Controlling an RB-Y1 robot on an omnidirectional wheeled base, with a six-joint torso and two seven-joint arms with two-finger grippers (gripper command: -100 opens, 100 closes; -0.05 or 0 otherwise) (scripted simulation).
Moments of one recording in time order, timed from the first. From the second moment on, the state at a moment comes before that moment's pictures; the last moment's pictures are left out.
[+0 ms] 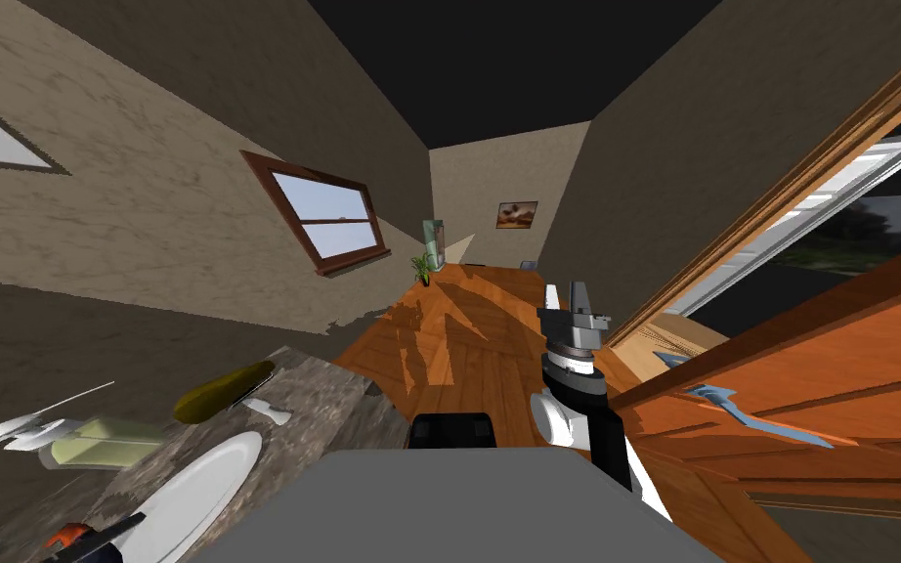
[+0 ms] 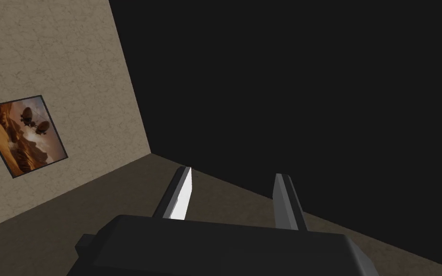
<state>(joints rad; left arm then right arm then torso) 1.26 1.42 -0.07 -1.18 0.15 -0.82 0.85 0.51 0.00 0.06 -2.38 0.00 -0.59 -0.05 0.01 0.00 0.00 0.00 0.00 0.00</state>
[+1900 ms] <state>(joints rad) 1.26 1.38 -0.14 -1.10 0.14 -0.84 0.83 0.51 0.00 0.06 -2.38 0.00 -0.59 -0.05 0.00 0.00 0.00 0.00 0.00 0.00</state>
